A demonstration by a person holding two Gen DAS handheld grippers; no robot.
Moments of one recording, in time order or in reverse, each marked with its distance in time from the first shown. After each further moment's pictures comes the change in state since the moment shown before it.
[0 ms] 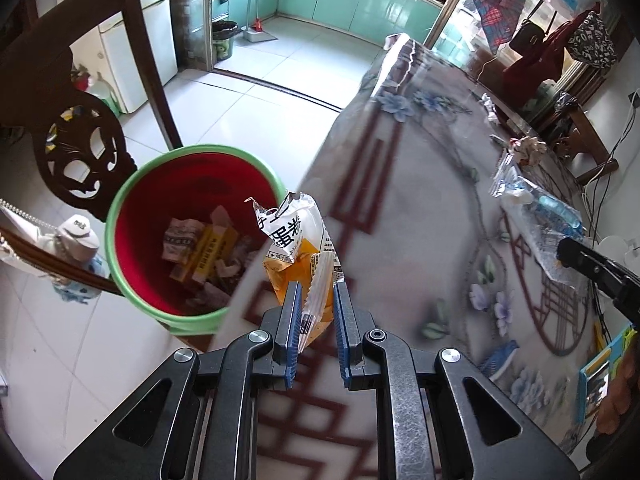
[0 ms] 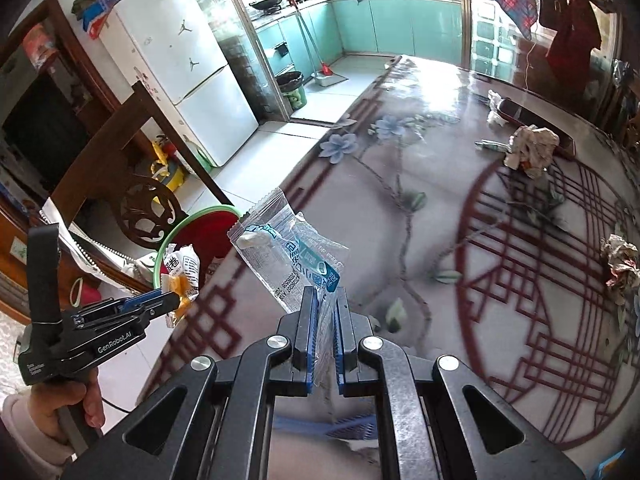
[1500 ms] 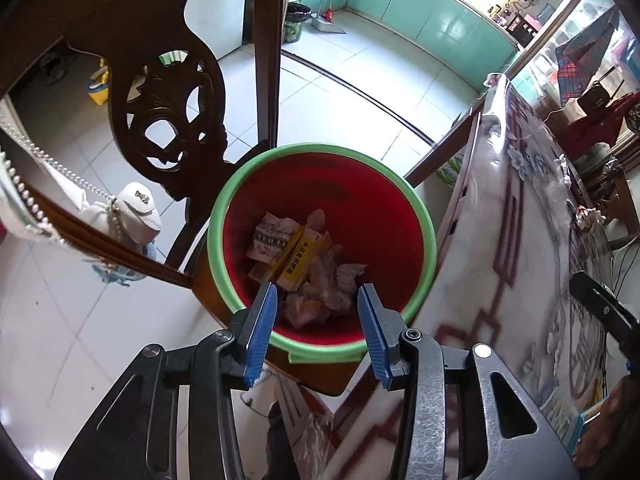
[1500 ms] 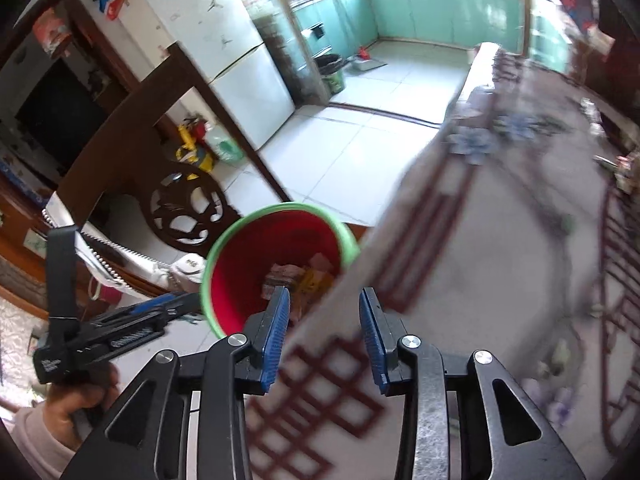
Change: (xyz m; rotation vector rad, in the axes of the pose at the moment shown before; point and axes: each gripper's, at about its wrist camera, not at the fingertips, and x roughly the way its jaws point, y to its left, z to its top) left arm 0.005 0.138 0.015 -0.200 0.021 0.063; right arm 0.080 0.099 0.022 -0.010 0.031 0.063
